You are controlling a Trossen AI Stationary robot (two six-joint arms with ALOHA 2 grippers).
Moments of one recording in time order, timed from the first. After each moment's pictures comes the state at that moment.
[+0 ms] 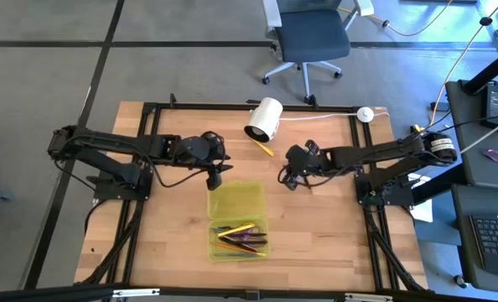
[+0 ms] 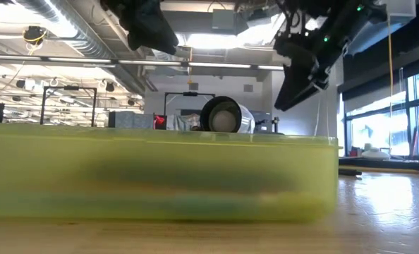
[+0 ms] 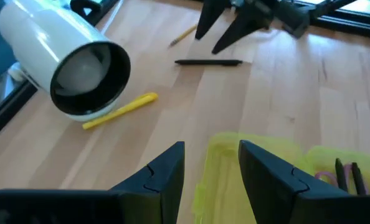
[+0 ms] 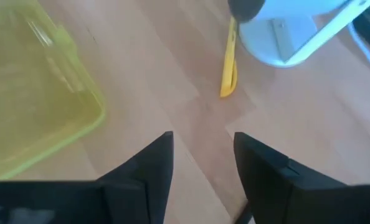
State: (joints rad) left arm -0.01 1.21 0.97 -0.40 -0.21 -0.26; right arm 0.03 1.37 0.85 -0.43 0.40 0.46
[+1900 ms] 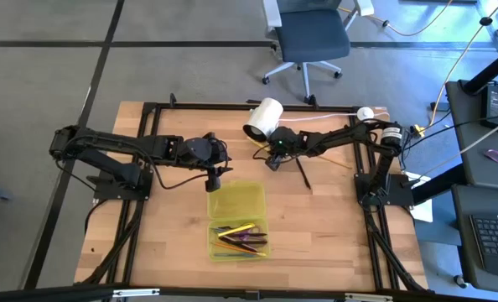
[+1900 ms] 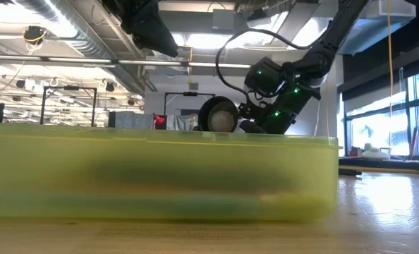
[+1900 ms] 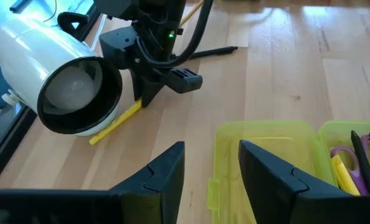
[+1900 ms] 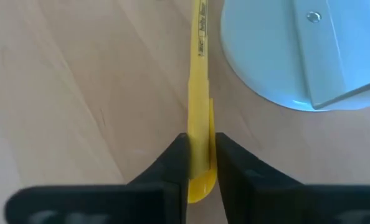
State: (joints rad) left arm -0.01 1.24 0.97 -0.40 -0.20 -0.09; right arm -0.34 1.86 0.85 0.06 0.09 0.18
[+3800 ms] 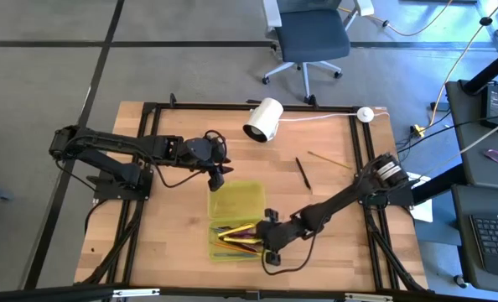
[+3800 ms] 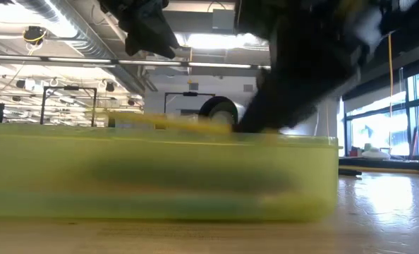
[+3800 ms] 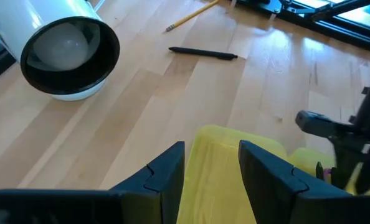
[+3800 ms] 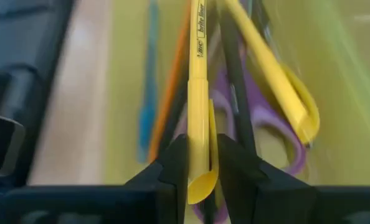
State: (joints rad) left arm -0.01 1.23 0.97 -0.41 -0.18 -0.38; right arm 0.50 1.95 1.10 0.07 0.18 0.51
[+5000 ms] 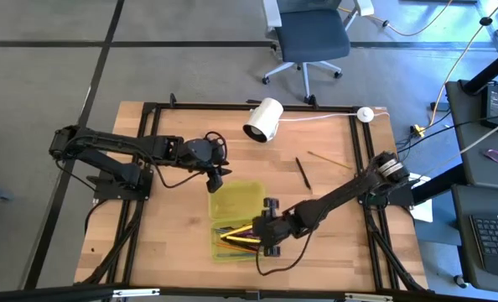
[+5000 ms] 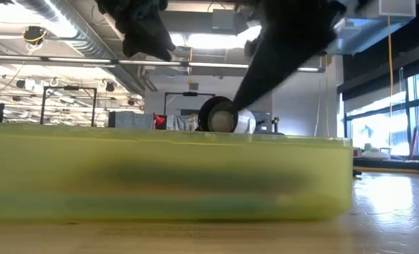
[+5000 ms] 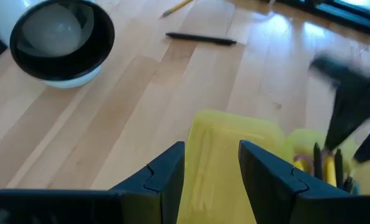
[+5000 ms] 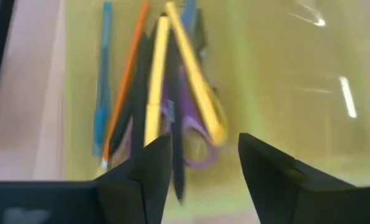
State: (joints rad) left arm -0.01 1.23 0.97 -0.45 -0.15 -0.38; right arm 0.46 1.92 1.36 -0.46 0.27 0.38
